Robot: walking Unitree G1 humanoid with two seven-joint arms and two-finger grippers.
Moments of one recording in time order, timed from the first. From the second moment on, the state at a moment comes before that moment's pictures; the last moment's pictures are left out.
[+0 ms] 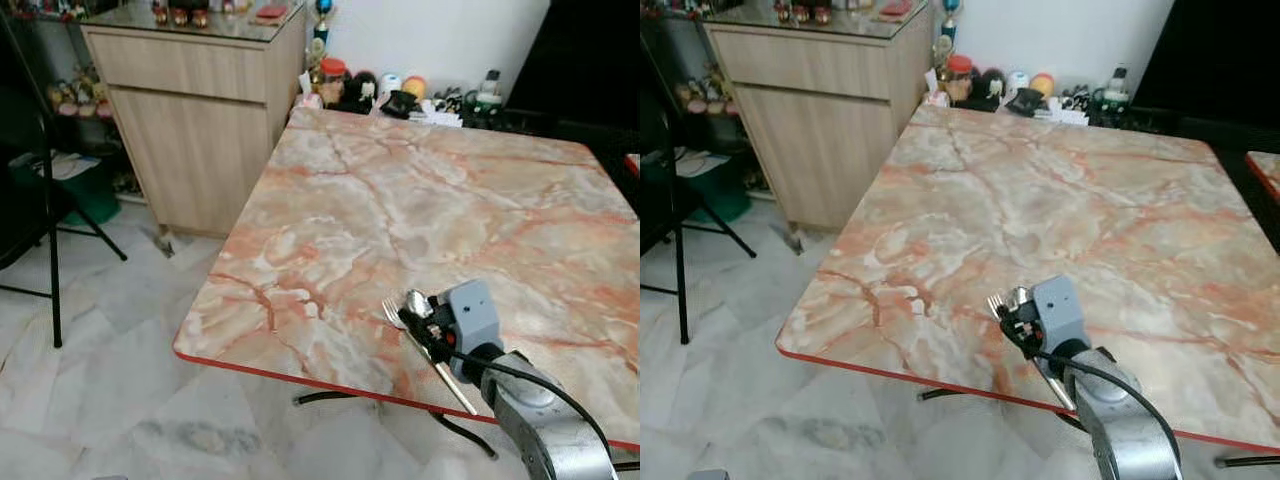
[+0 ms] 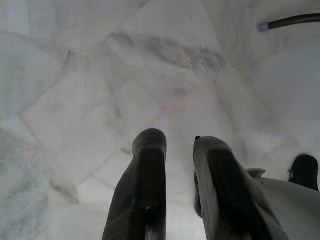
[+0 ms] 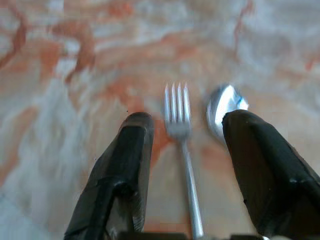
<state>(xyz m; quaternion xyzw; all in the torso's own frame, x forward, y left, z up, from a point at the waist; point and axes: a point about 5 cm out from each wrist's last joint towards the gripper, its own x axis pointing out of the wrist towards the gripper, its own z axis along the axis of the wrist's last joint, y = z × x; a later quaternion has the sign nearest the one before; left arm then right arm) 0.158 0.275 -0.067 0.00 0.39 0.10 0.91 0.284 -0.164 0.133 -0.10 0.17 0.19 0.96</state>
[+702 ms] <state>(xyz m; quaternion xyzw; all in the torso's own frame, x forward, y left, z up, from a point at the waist) 0.162 0.270 -0.068 0.01 0.40 0.08 0.91 0.293 -0.163 0.102 -0.08 0.23 0.18 0.95</state>
